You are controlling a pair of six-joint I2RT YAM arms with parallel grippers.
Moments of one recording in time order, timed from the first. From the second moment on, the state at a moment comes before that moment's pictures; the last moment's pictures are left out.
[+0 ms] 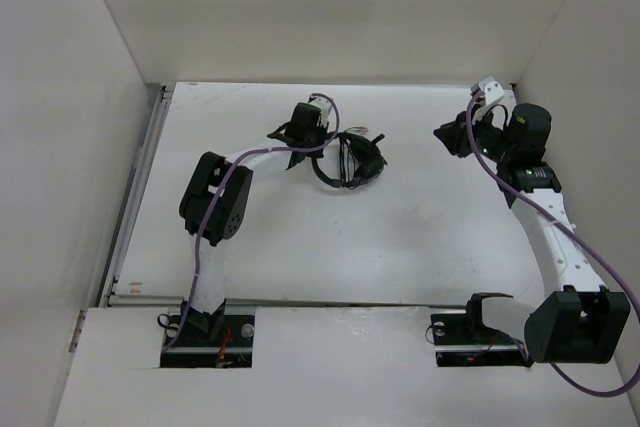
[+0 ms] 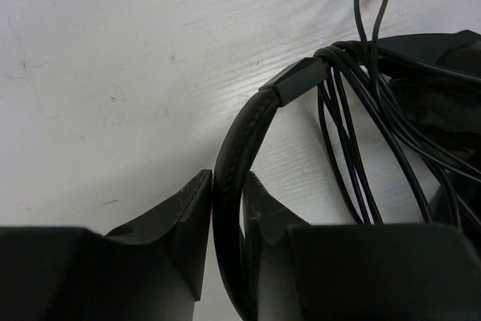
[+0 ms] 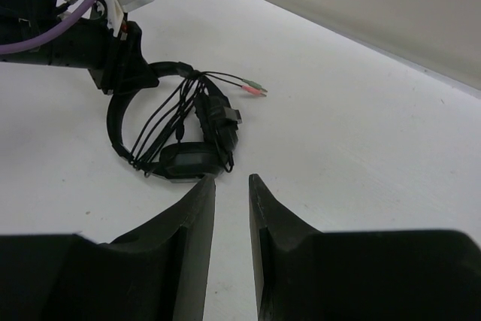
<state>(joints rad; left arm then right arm) -0.50 2.07 1.44 -0.06 -0.07 -0.11 -0.03 1.16 1.01 -0.10 -0.65 -0.10</state>
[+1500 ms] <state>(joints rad) 0.08 1.15 1.12 -0.43 0.08 -0.07 -0.46 0.95 0.83 -0.25 -0.46 -0.02</state>
